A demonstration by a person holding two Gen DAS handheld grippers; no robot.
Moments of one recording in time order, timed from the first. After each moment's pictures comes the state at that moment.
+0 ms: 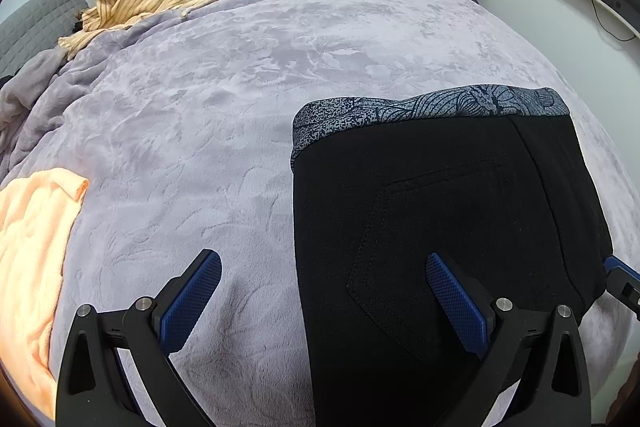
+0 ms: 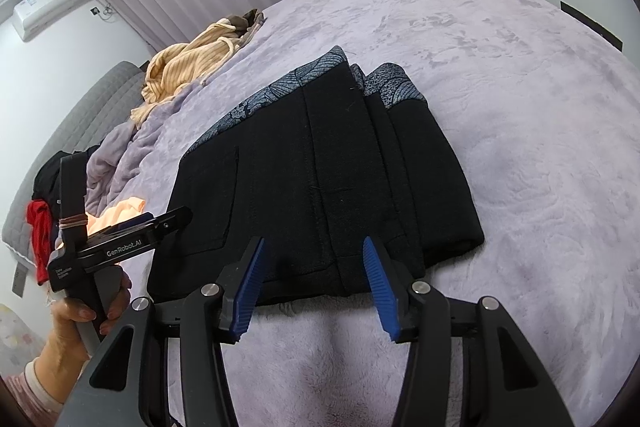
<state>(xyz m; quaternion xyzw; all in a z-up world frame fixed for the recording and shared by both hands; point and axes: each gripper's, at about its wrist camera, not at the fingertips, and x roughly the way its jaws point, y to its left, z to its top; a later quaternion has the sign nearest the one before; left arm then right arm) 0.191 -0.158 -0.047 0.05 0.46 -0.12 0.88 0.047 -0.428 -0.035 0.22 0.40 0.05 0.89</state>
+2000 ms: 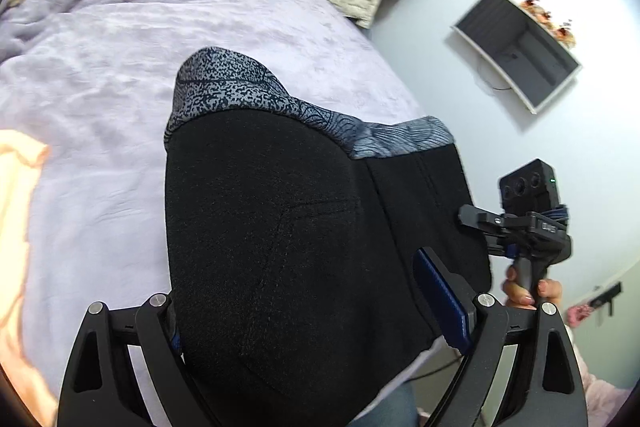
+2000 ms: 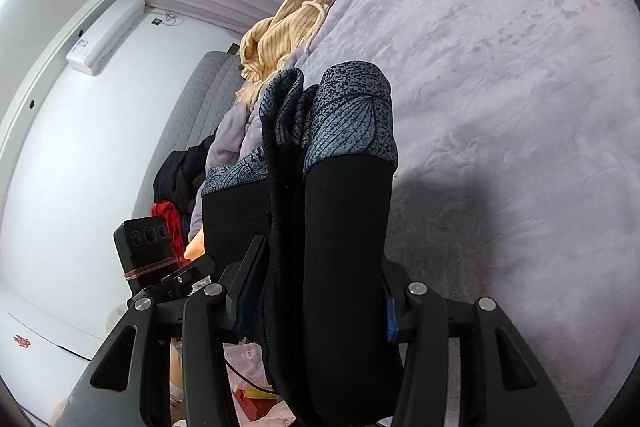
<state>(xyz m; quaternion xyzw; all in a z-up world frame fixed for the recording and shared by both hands) 0.144 -0.070 0.020 -0.12 0.47 -0.33 0.81 0.090 -0.389 -0.011 0.38 0.43 0.25 0.78</state>
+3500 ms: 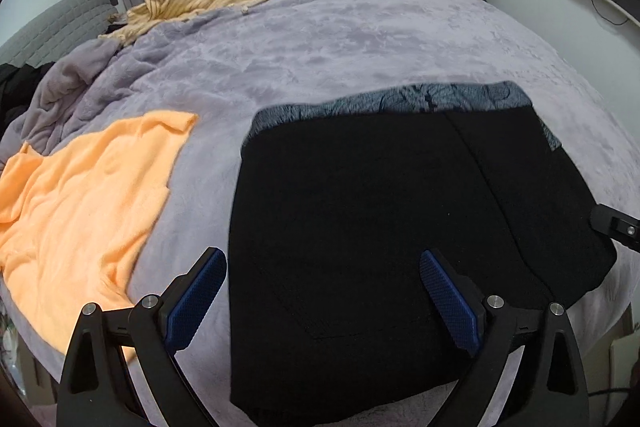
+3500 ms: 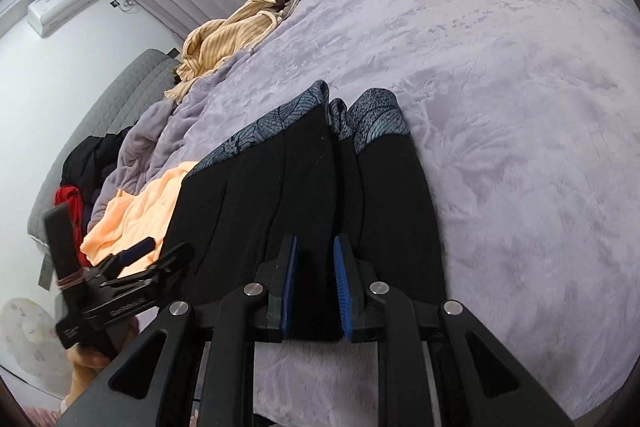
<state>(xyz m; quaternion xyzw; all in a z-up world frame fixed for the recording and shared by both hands) 0.089 -0.052 -0.041 0.07 0.44 -0.09 0.89 0.018 -0.309 -0.045 0.26 0.41 0.10 0.87</state>
